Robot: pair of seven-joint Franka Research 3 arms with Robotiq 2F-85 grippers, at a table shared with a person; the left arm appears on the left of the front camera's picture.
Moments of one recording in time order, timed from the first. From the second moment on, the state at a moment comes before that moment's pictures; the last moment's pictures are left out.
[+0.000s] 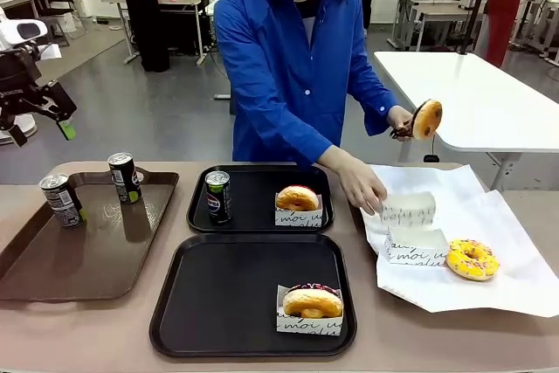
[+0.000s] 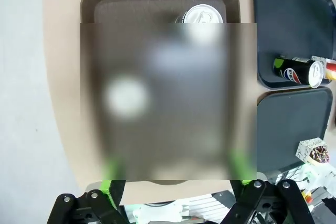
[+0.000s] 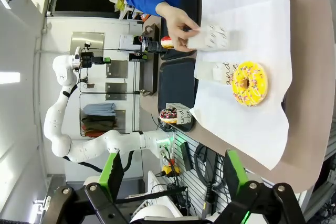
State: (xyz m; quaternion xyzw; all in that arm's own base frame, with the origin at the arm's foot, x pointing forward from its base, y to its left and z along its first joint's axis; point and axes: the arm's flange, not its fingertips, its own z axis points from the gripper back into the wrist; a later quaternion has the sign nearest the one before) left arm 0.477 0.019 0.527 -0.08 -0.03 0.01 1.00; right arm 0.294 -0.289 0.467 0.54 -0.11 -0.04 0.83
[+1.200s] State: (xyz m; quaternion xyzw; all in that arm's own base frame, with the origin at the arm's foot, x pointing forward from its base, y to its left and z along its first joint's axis) left arm 0.516 0.044 0.479 0.00 -0.03 0.01 1.00; right arm 0.294 -0.289 0.467 0.54 -0.11 -0.04 0.83
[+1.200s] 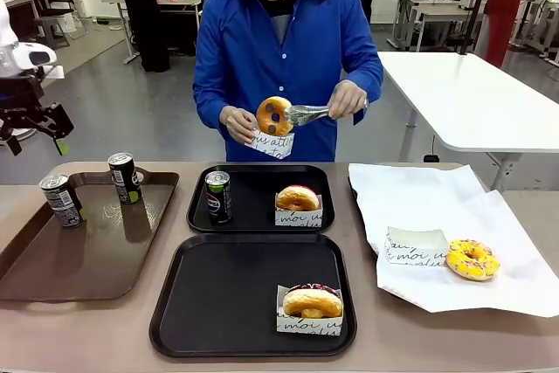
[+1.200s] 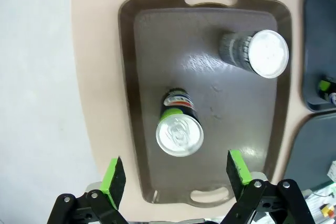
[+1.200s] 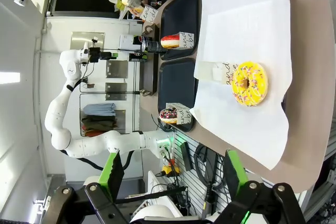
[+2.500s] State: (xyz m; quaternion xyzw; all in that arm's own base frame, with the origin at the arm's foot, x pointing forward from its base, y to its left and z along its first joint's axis) left arm 0.518 0.037 0.414 0.00 0.00 0.00 1.00; right arm 0.294 -0.289 0.467 0.54 -0.11 -0.04 0.83
